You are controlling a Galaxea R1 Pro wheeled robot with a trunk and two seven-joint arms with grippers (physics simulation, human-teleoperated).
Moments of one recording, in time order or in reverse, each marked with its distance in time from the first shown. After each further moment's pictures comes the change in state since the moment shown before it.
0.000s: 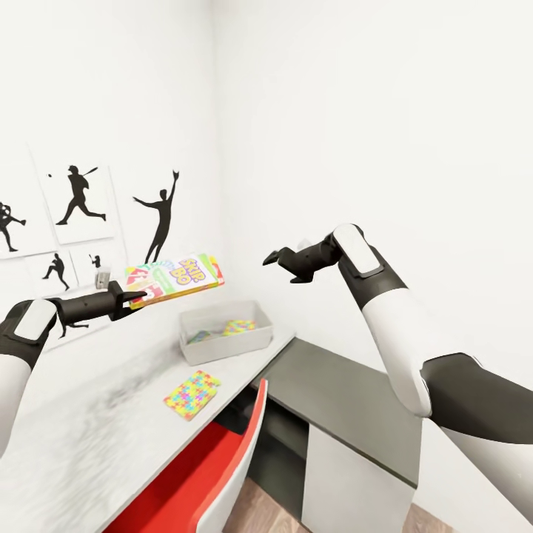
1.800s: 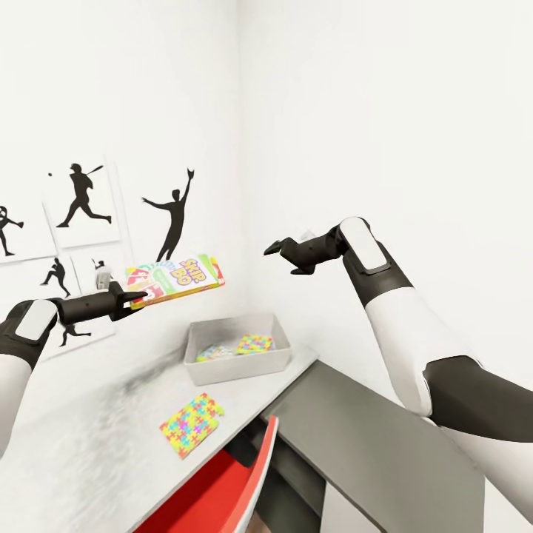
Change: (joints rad) left arm 0.000 -0.002 -0.003 0.000 -0.002 0.000 0.000; right arm 0.002 -0.002 -0.040 -0.065 0.000 0.000 -0.001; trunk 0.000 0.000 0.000
